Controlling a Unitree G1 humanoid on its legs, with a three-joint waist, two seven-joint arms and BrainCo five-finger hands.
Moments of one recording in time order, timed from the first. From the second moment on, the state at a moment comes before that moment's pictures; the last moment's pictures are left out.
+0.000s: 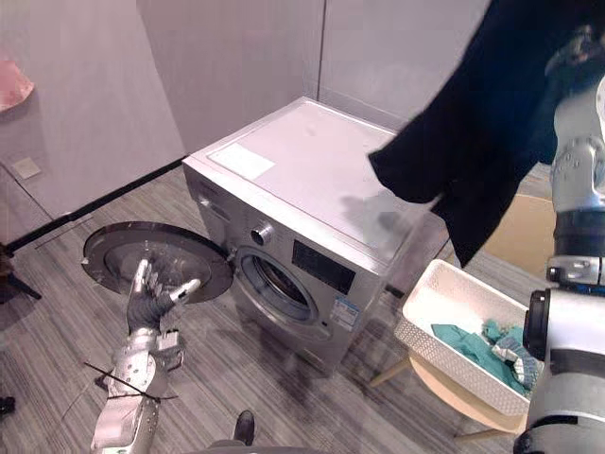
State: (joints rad) left arm 0.18 0.10 0.05 -0.21 -0.17 -0.06 0.22; right arm -1.10 -0.88 -0.01 0.42 0.69 -0.10 -0.24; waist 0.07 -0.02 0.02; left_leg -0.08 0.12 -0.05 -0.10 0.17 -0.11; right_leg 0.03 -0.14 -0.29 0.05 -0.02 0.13
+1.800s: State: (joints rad) left arm -1.14 0.42 -0.54 0.49 -0.54 -0.05 0.23; right arm -1.41 -0.55 0.32 0.44 0.81 -0.06 -0.22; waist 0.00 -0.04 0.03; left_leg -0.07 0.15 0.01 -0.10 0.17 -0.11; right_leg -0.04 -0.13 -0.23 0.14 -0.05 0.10
